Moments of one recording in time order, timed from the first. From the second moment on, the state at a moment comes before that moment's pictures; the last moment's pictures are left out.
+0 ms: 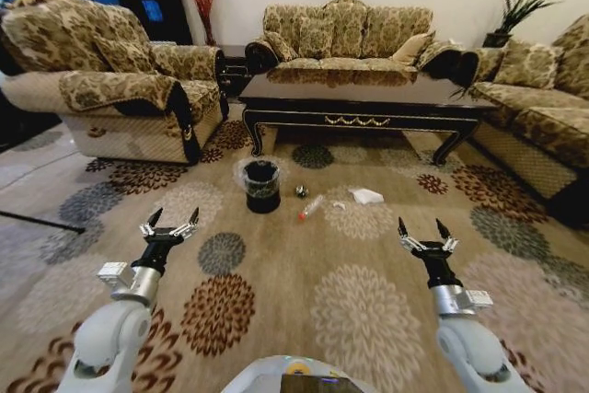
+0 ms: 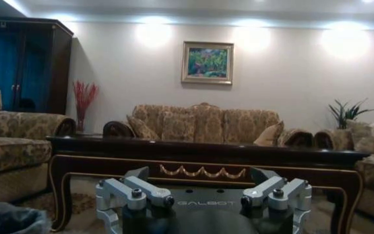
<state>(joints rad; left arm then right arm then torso) 1.61 -1.28 -0.91 -2.26 -0.47 0.18 0.07 -1.60 1.08 0.66 2.02 0.42 0.29 0.13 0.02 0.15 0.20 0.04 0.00</state>
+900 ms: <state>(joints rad) 1.59 -1.21 -0.87 -2.24 -0.66 0.19 0.01 -1.60 1.12 0.65 2.00 0.39 0.33 0.12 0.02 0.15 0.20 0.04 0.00</state>
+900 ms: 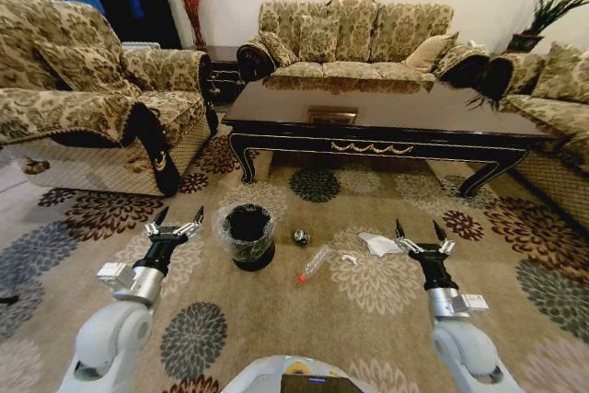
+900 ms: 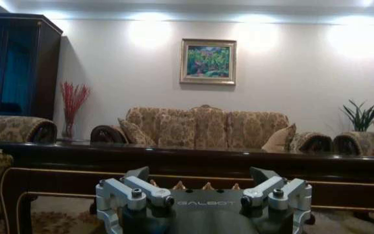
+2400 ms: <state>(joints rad) 1.40 -1.12 -0.75 -2.01 -0.74 0.25 -0.03 -1.49 1.16 0.58 1.84 0.32 0.37 0.13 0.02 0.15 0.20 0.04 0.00</state>
